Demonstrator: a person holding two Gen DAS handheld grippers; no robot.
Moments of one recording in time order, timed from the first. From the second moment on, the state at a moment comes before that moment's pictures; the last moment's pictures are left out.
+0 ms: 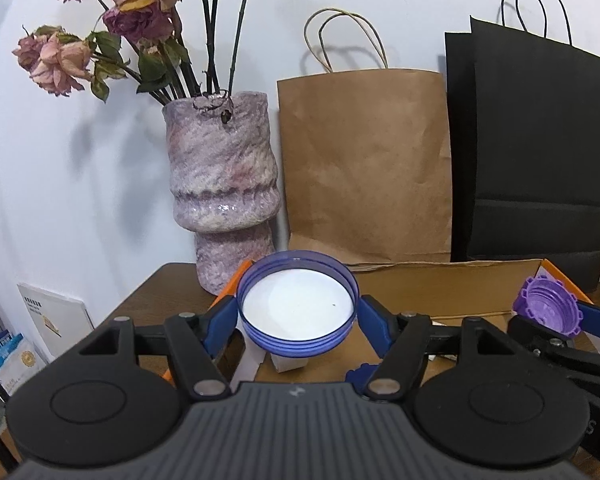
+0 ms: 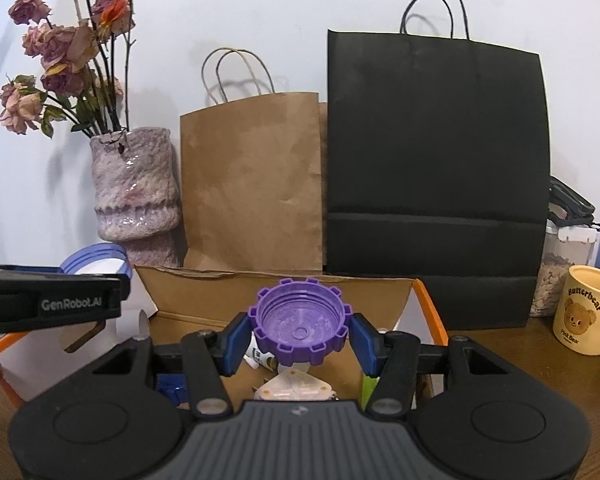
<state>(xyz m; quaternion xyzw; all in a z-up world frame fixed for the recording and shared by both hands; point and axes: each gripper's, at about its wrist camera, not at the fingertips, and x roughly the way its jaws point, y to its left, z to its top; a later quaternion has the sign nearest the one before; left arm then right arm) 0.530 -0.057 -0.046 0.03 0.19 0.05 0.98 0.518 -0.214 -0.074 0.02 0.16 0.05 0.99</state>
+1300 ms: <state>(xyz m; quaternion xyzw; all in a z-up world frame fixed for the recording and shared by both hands) 0.480 -0.053 -0.031 0.03 0.16 0.04 0.99 0.475 -0.235 -0.064 0.02 0.13 0.02 0.99</state>
